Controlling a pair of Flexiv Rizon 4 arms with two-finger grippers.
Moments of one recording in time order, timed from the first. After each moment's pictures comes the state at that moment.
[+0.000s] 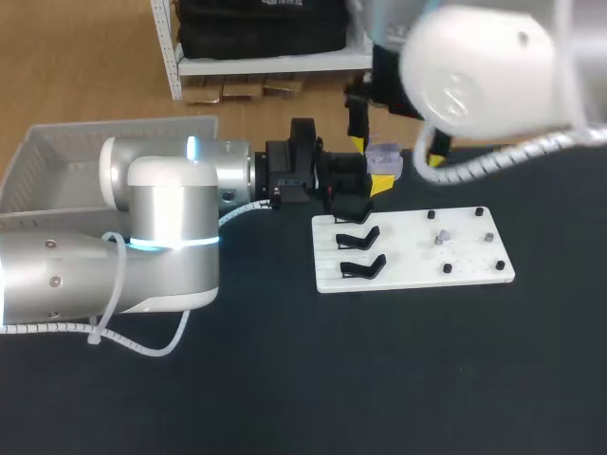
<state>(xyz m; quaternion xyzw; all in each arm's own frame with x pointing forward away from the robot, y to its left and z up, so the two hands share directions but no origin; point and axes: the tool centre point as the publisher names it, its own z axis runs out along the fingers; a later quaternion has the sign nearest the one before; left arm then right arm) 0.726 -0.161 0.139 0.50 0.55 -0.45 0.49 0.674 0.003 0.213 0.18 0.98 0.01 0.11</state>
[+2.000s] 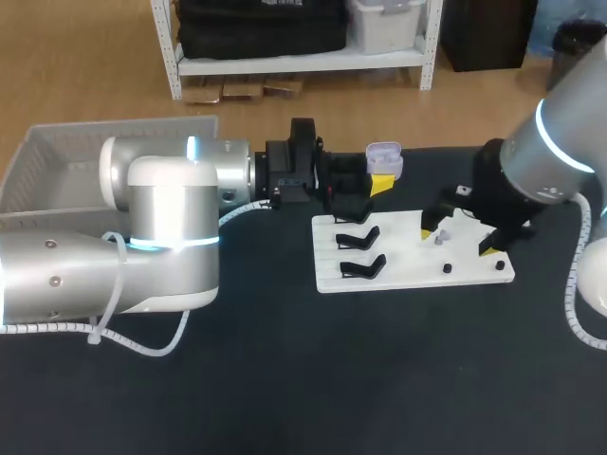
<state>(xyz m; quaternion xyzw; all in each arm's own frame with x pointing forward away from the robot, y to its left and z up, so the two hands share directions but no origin) 0.726 -0.161 0.139 0.50 0.55 -0.45 0.49 0.669 -0.084 0.062 0.07 0.97 0.16 0.14</state>
